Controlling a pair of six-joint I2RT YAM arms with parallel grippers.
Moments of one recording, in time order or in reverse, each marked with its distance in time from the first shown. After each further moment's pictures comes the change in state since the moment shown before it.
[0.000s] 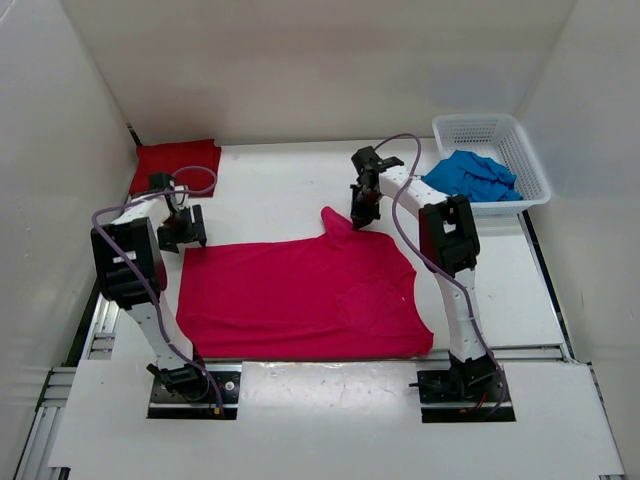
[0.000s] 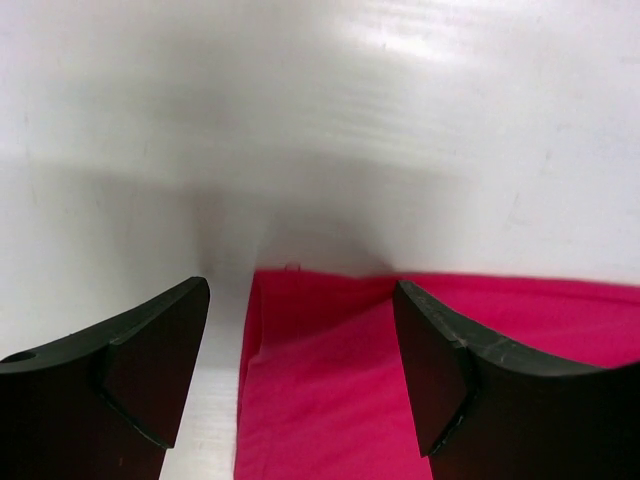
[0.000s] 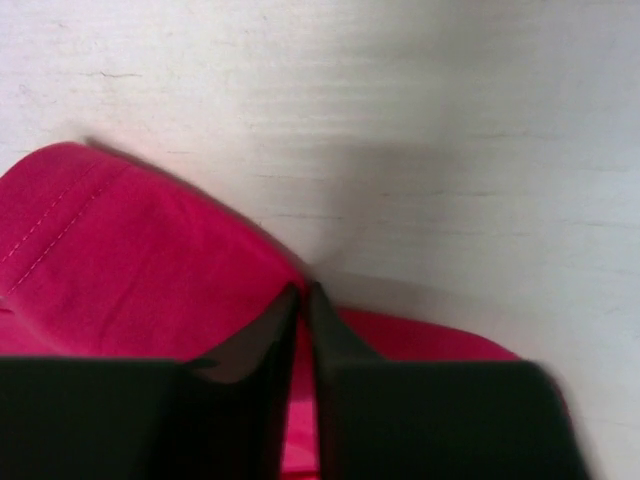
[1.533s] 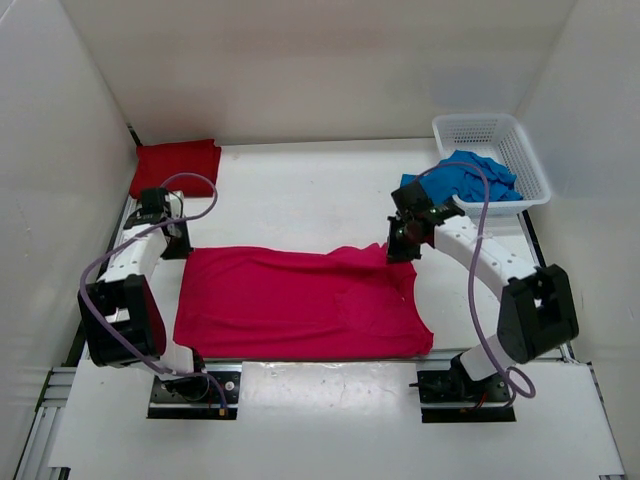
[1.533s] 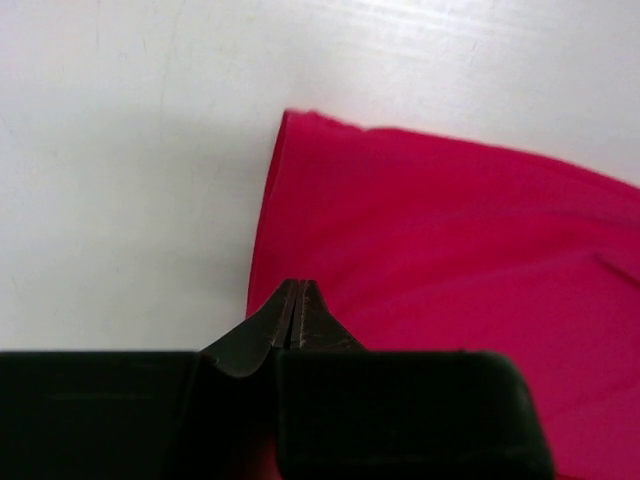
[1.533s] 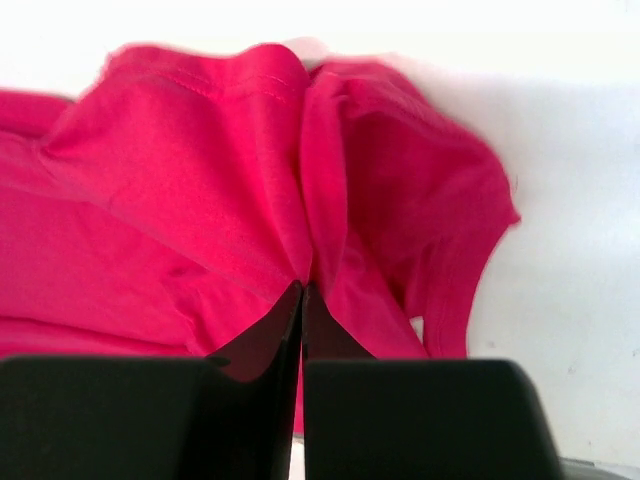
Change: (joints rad) left arm -0.023 -0.412 -0.270 0.050 -0.042 0.001; right arm 0.009 -0.807 -0.801 0.129 0.071 0.054
